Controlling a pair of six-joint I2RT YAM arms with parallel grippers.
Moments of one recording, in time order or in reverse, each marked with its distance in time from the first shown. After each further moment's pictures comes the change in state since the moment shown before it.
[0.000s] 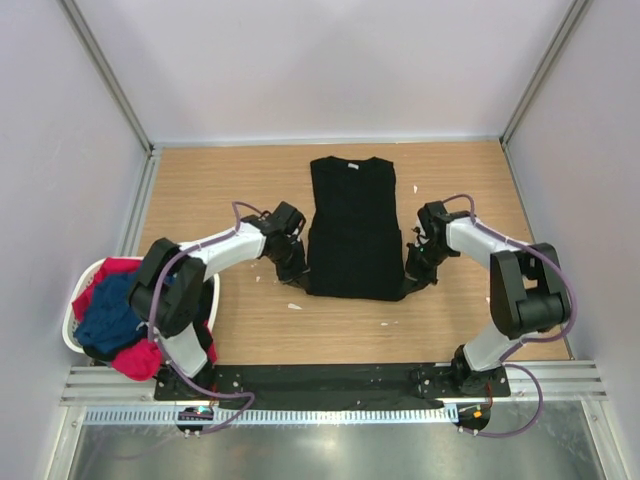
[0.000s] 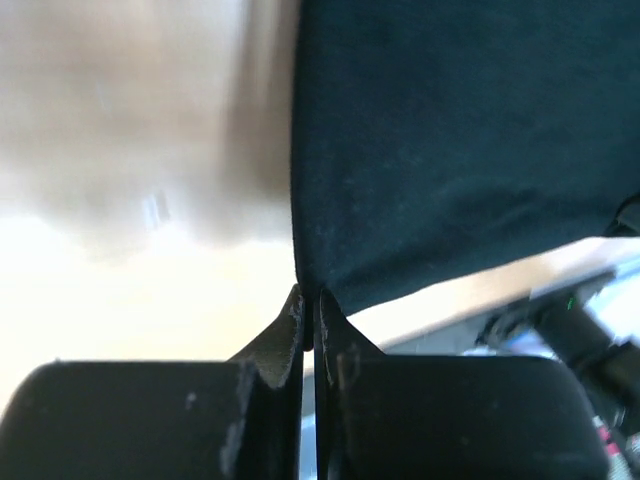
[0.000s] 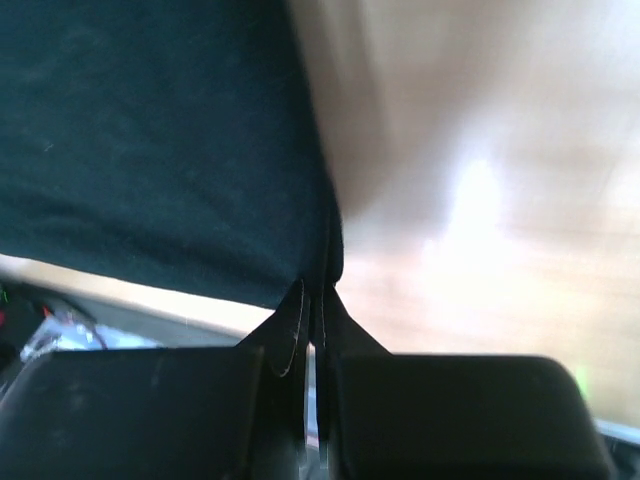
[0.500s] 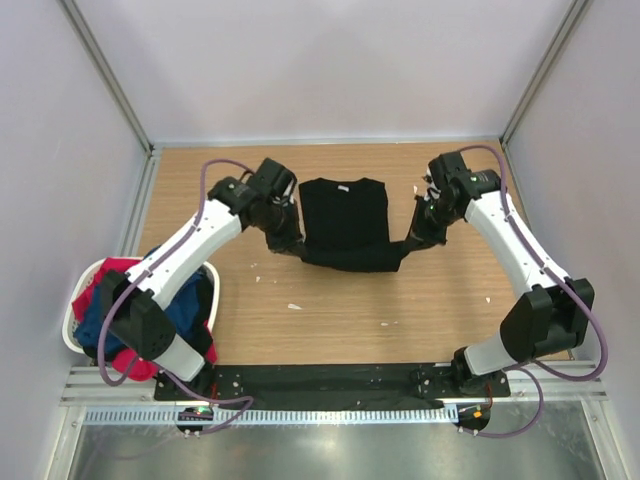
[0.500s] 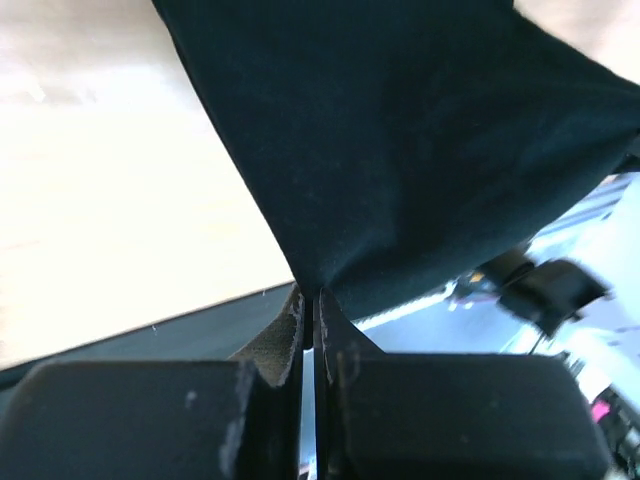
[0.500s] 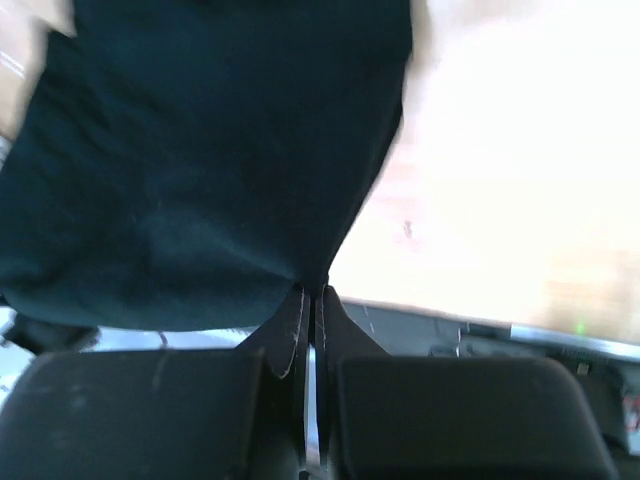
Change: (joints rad) left arm -0.046 -0.210 0.344 -0.431 -0.069 0.037; right arm 0.040 -0.181 0.362 -0.341 0.042 0.056
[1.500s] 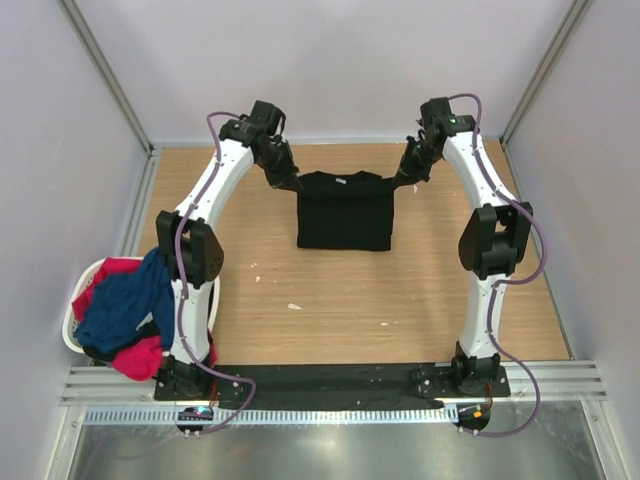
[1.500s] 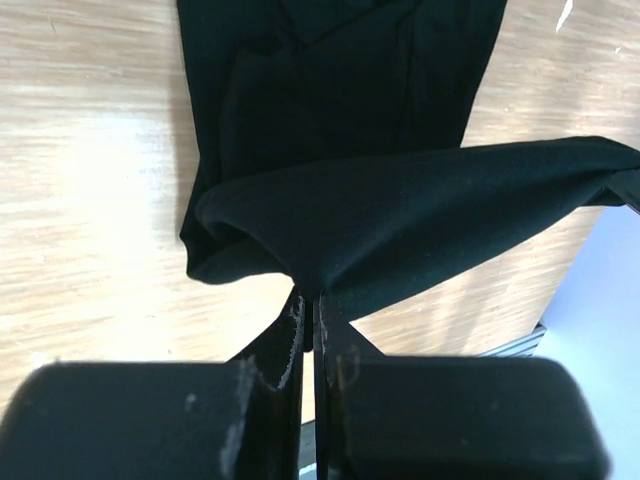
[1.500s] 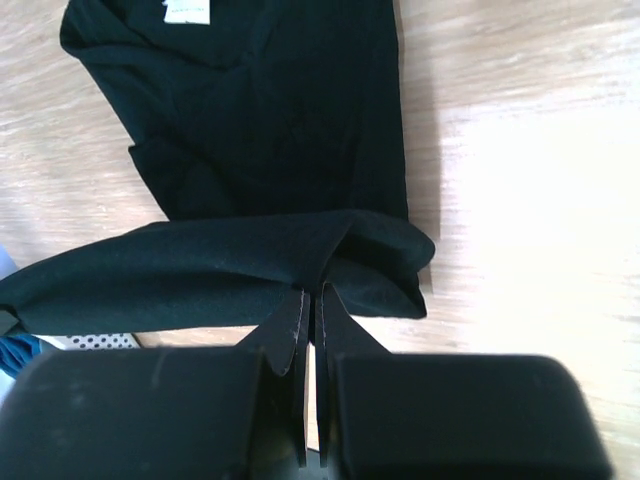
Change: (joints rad) left arm 0.279 0.608 0.769 -0.088 0.032 0.121; right arm -0.093 0.660 0.782 0.069 0.029 -0.003
